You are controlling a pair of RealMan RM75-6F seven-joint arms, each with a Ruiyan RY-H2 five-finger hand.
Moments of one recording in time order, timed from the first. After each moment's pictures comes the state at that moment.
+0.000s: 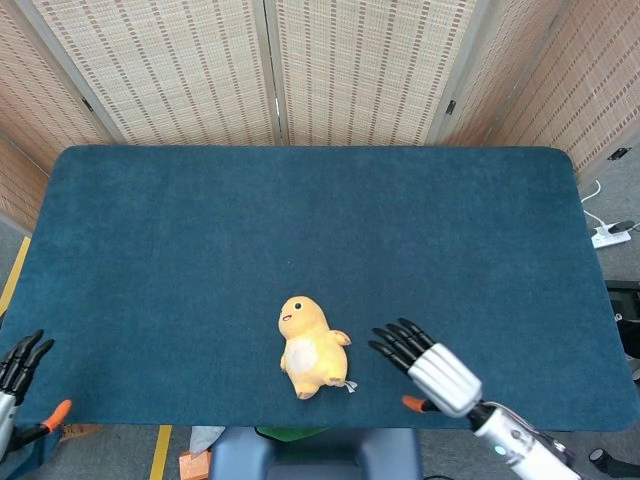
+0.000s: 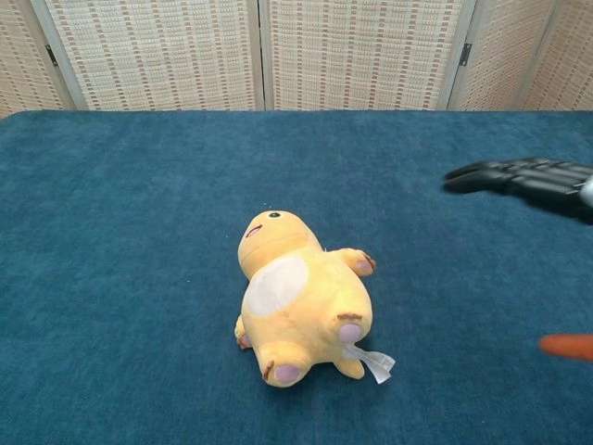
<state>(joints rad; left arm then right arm) 0.05 -1.17 0.05 -1.40 1.82 1.75 -0.28 0.39 -1.25 -0.22 -1.71 -1.82 1.41 -0.11</state>
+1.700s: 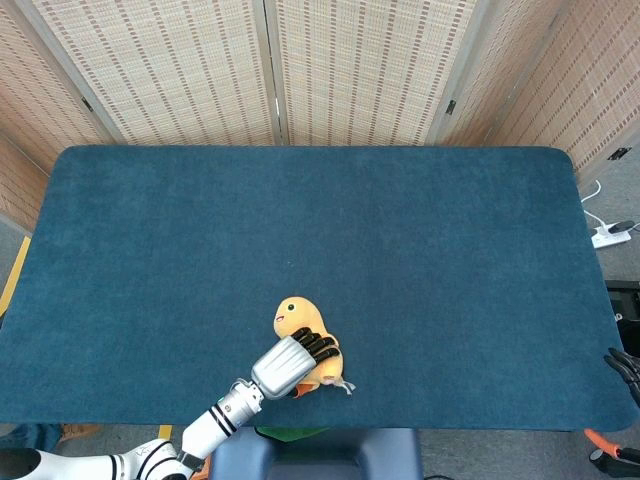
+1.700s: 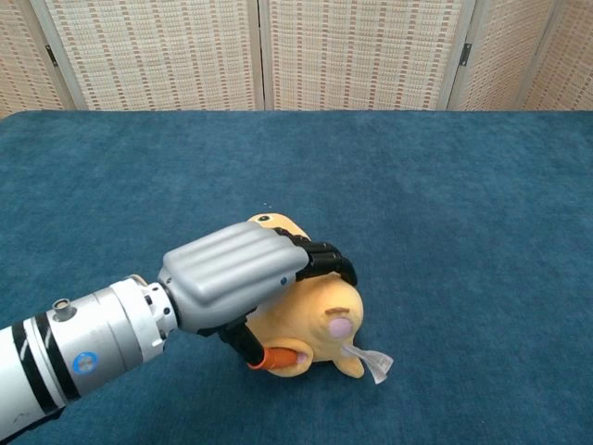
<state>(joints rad) -0.59 -1.82 -0.10 -1.47 1.65 0.97 0.43 -0.13 -1.29 -0.16 -0.80 -1.67 1.80 0.96</state>
